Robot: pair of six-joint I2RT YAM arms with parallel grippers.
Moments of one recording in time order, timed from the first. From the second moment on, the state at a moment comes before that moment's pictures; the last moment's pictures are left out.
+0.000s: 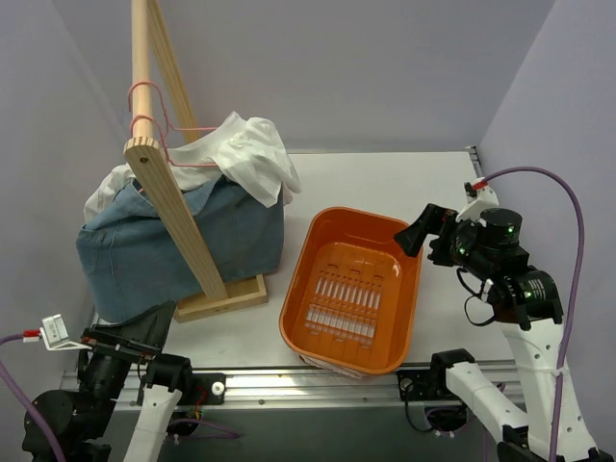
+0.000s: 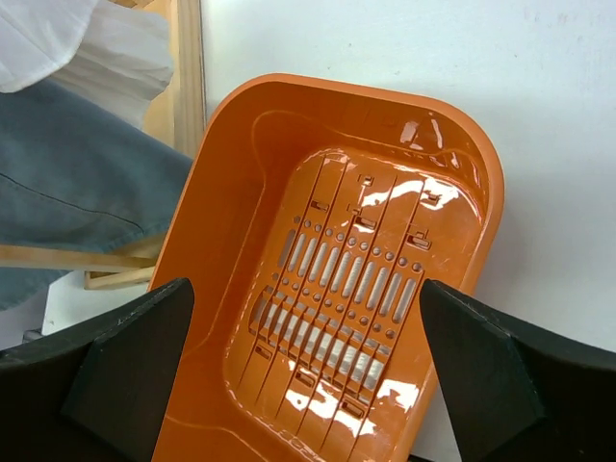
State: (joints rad) left arm -0.20 0.01 1.02 -0.87 0.04 -0.95; right arm 0.16 0.80 1.14 -0.85 -0.23 0.45
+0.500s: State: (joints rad) left arm -0.26 0.06 1.10 -1.21 -0.10 -0.92; right arm 0.26 1.12 1.45 -0.59 -0.44 0.56
